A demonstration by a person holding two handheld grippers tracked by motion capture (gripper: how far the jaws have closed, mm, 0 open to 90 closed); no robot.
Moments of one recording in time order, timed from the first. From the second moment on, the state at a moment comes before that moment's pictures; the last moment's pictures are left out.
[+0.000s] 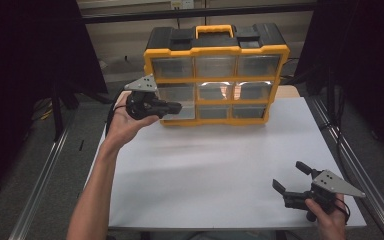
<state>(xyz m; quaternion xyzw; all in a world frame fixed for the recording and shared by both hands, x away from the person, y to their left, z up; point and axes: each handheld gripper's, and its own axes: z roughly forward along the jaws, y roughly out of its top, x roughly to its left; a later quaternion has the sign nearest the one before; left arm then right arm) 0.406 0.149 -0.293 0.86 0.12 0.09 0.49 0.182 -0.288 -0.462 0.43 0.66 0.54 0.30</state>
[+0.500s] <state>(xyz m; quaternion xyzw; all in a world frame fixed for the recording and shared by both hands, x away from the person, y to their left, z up) 0.424 0.155 -0.277 0.86 0.14 0.10 0.48 0.182 -0.287 -0.462 0.43 0.66 0.54 0.30</state>
